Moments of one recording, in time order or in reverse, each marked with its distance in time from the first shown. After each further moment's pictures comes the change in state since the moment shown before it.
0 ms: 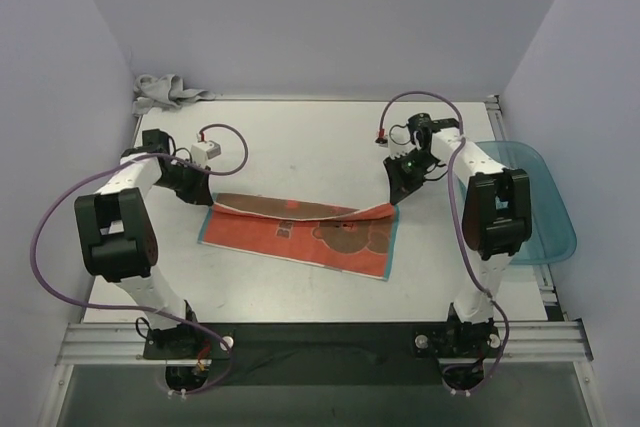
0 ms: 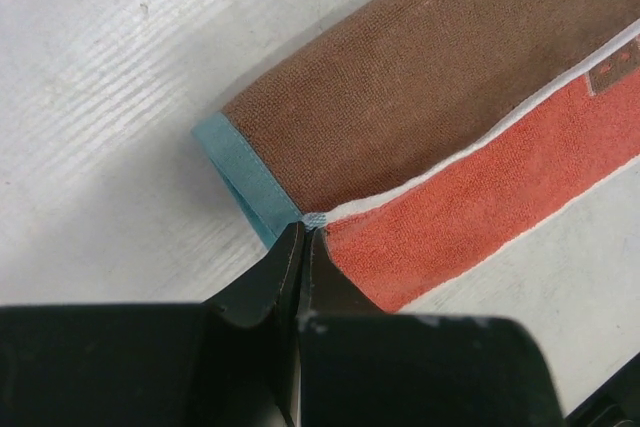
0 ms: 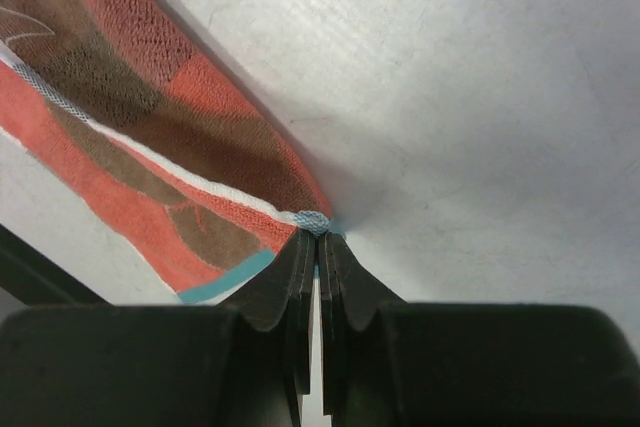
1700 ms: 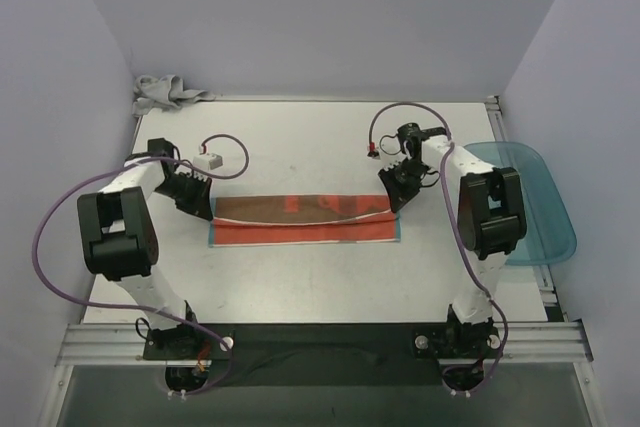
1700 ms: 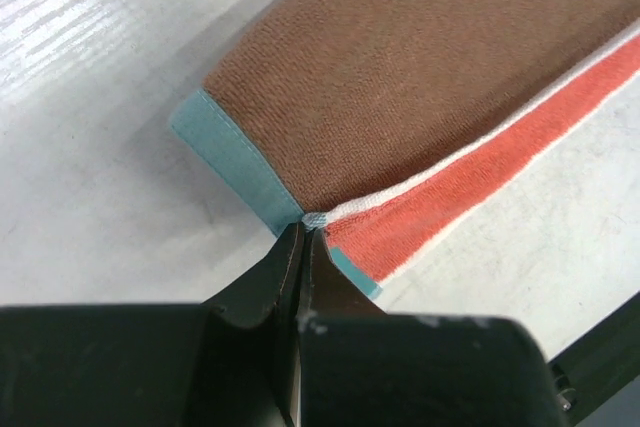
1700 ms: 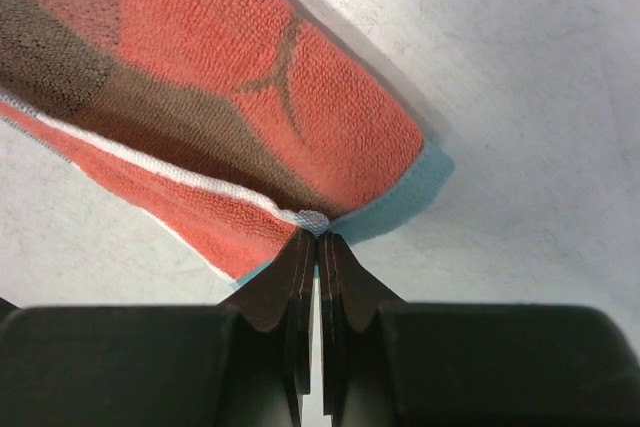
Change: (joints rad) left arm -0.009 0.048 -0.043 -0.045 -0.072 -0.076; right arm 0.060 0.040 -0.060 0.070 0.133 -0.066
